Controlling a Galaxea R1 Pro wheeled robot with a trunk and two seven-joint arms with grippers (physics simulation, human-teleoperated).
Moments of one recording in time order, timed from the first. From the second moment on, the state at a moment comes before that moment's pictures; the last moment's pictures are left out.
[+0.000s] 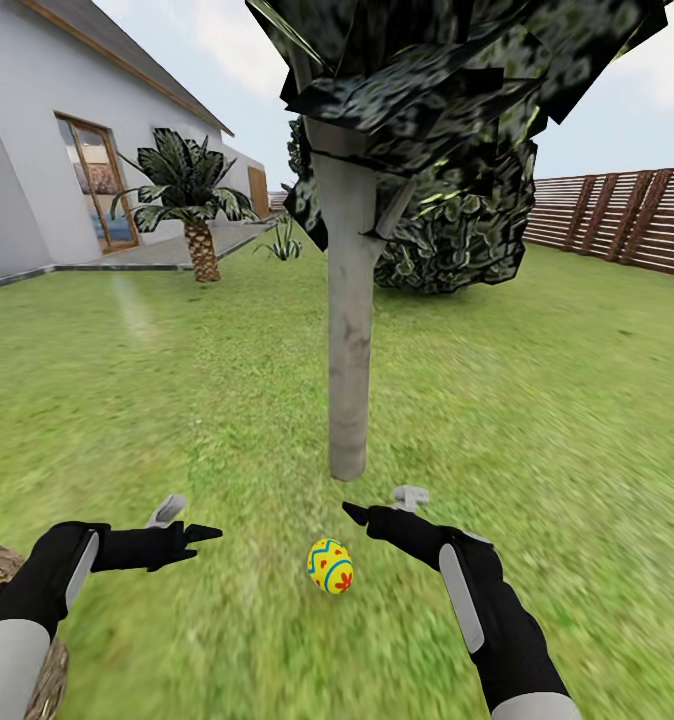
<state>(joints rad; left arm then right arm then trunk) -0.65 0.26 0.27 -0.75 -0.05 0.97 -1.04 -0.44 0.17 -0.05 -1.20 -0.19 0.62 0.46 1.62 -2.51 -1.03</state>
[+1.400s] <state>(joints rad) -0.65 0.26 0.27 -0.75 -0.05 0.97 -1.04 -0.44 0.17 -0.05 -1.20 -0.19 0.62 0.46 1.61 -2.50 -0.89</state>
